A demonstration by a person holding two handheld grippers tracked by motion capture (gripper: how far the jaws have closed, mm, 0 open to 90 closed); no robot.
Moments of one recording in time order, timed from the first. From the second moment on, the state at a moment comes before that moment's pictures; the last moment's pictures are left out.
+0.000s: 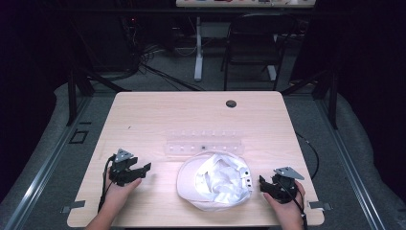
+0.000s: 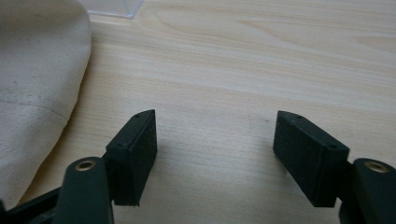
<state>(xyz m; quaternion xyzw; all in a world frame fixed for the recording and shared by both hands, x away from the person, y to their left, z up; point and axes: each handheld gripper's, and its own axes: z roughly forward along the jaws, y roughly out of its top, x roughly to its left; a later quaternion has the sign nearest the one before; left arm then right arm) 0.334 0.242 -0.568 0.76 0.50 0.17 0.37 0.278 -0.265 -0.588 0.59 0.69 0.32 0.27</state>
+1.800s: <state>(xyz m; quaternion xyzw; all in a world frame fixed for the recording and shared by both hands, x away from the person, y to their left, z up) 0.327 0.228 -0.569 0.79 0.47 0.16 0.37 0.316 -0.237 -0.471 0.61 0.75 0.26 -0.02</state>
